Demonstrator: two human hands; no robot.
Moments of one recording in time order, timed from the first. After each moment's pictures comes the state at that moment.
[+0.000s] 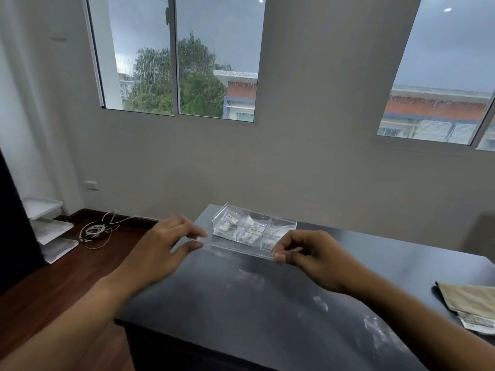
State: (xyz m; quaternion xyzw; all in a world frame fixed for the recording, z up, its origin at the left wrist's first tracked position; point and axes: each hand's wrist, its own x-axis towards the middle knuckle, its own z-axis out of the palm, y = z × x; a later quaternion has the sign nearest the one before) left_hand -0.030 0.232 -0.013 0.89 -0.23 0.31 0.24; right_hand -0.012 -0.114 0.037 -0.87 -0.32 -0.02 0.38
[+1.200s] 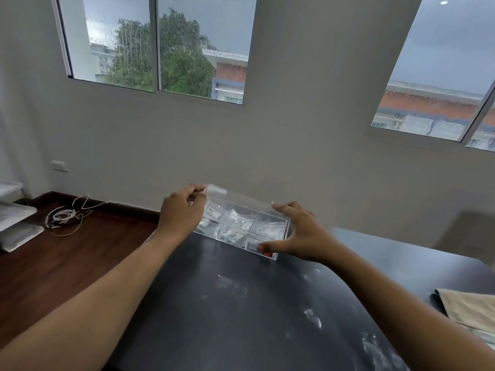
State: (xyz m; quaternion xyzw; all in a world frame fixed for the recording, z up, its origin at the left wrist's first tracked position) left_hand 0.102 0.168 -0.024 0.83 0.06 0.29 0.48; right_hand 0.092 -0.113 0.014 -0.94 -0.23 -0.05 0.23
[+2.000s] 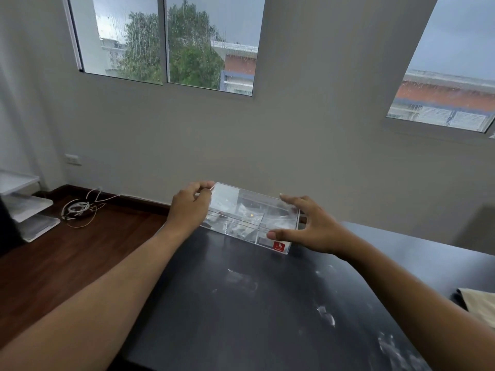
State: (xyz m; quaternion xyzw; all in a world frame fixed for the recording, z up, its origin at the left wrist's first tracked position) left_hand 0.107 0.171 -0.031 0.80 0.08 0.24 0.55; right_hand 0.110 -0.120 0.003 -0.92 -0.24 -0.01 0.32
